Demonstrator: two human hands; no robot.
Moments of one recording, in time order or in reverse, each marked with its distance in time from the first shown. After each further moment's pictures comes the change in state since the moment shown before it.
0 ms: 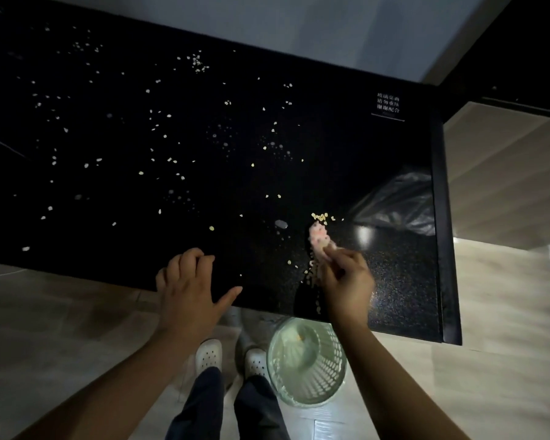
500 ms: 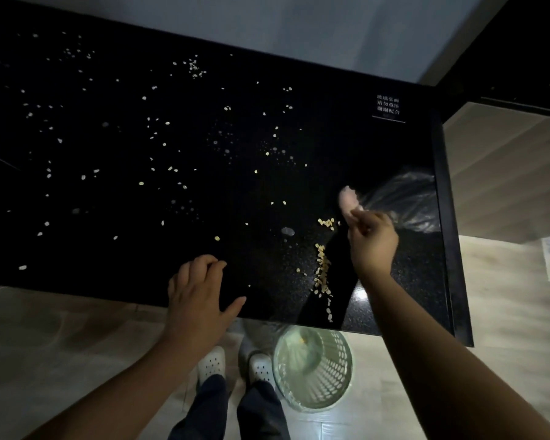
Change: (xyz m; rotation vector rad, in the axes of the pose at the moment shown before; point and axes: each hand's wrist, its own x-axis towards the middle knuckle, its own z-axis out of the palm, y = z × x) left_hand 0.012 -0.006 -0.004 -0.154 -0.059 0.079; right_hand 0.086 0.000 0.003 -0.101 0.079 0.055
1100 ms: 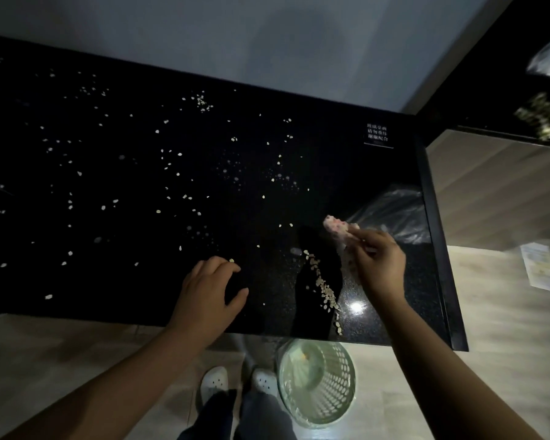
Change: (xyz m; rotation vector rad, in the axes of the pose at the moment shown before) left_hand 0.033 -0.014 -0.052 -0.269 -0.066 0.126; right_hand -0.026 -0.042 -0.030 0.082 -0.012 -0.128
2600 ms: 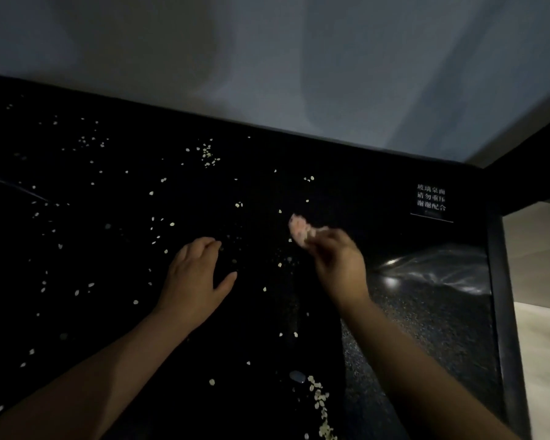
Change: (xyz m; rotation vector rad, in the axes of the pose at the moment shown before) left_hand 0.200 -0.018 -0.029 0.186 -0.004 -0.211; right_hand 0.182 -0.016 0.125 -0.048 -0.315 -0.265
